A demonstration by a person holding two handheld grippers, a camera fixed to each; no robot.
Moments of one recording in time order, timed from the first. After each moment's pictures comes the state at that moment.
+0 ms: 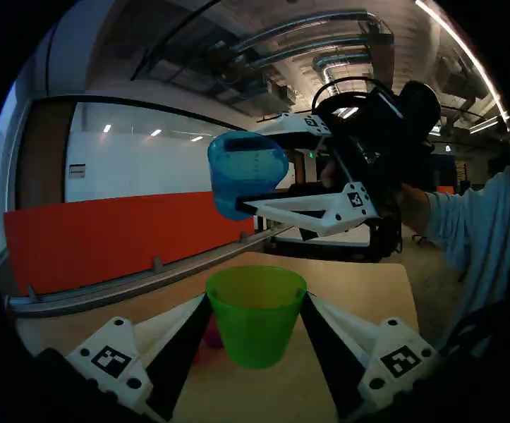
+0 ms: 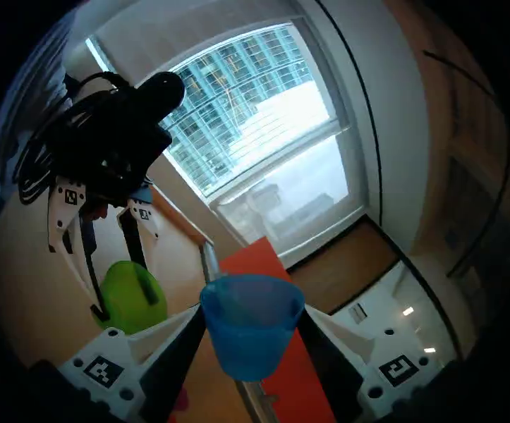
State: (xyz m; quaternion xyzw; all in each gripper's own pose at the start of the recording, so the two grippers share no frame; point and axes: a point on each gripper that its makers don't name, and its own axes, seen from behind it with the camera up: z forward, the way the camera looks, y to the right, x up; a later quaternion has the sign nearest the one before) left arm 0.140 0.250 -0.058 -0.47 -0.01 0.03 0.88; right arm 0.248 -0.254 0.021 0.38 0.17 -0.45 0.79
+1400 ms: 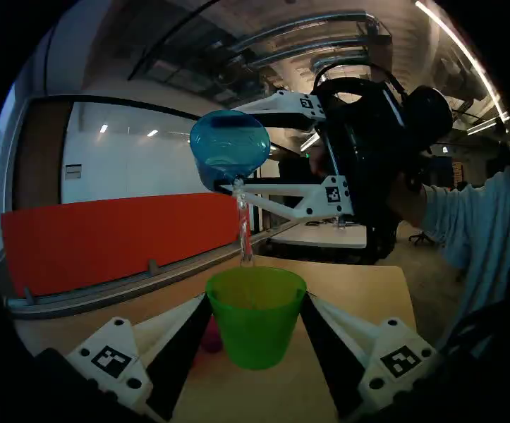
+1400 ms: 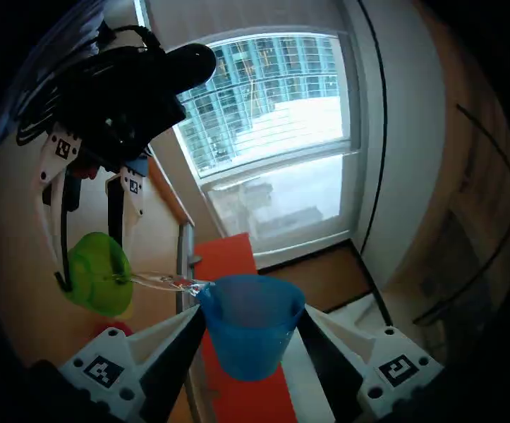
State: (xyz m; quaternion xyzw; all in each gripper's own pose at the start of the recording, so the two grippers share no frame) left arm 0.145 0.258 -0.058 -0.48 -0.01 0.03 0.87; right arm 0.281 -0.253 0.050 0.32 0.22 -0.56 0.74
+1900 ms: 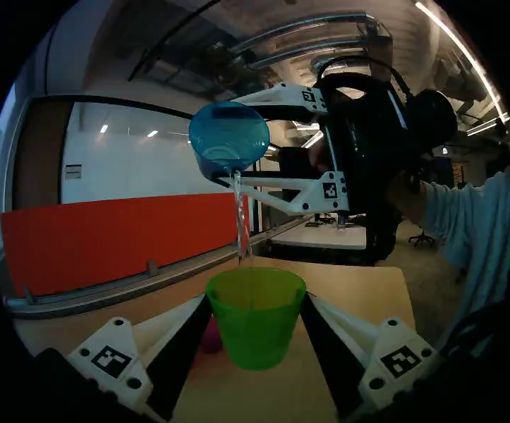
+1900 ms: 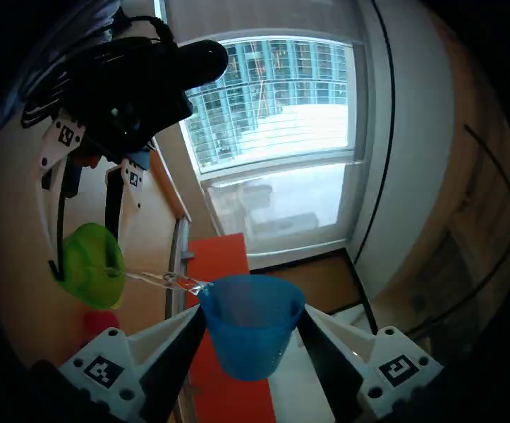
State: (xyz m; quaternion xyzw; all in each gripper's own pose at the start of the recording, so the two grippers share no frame) left arm 0.146 0.257 -0.058 -0.48 0.00 0.03 0.87; right arm 0.291 -0.255 0.050 0.30 0.24 -0.59 0.71
